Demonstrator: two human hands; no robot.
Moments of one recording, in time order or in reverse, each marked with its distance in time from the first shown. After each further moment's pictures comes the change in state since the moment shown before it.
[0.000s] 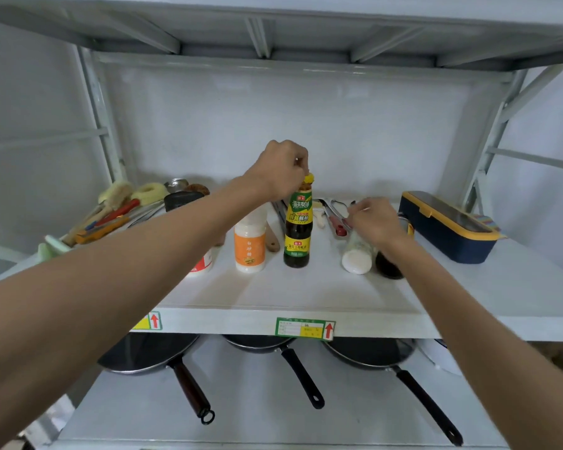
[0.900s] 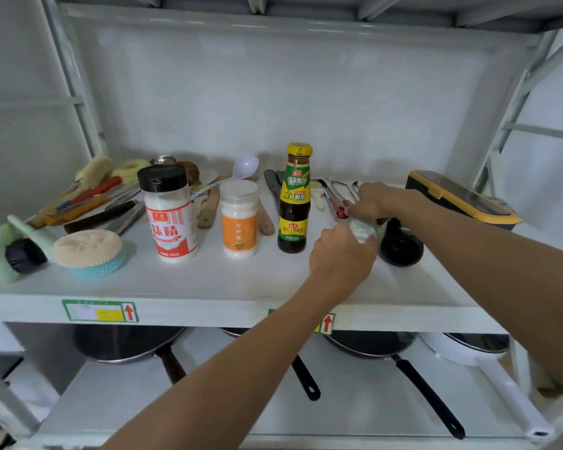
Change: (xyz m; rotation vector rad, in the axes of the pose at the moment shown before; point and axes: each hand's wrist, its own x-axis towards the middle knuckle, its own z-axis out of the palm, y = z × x) left_hand -0.073 0.034 0.180 -0.216 0.006 -0.456; right_hand 0.079 0.032 0.012 -0.824 -0.437 -0.063
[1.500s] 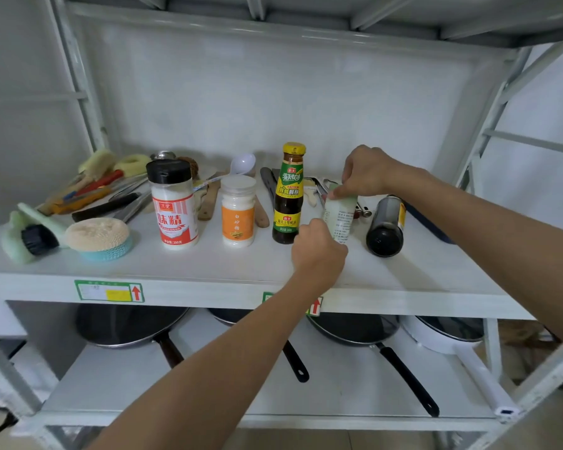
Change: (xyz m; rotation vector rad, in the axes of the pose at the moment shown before) left_hand -0.019 -0.002 -0.018 0.039 0.087 -0.042; right_hand -0.066 -0.030 -0.053 0.140 0.170 -0.098
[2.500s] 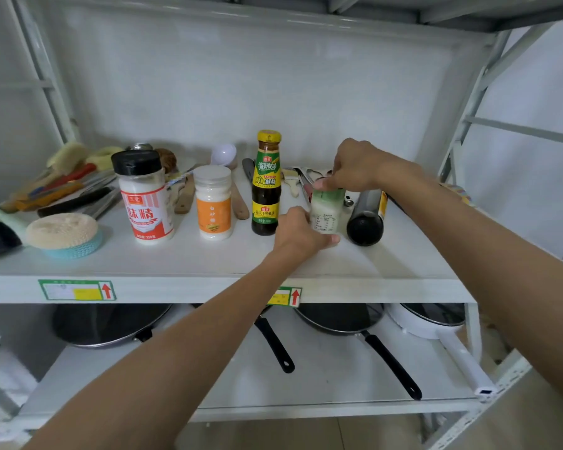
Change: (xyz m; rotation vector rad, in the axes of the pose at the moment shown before) left_hand 0.021 -0.004 0.003 -0.123 -0.167 0.007; right_hand -0.024 0.010 -0.006 0.013 -0.045 0.025
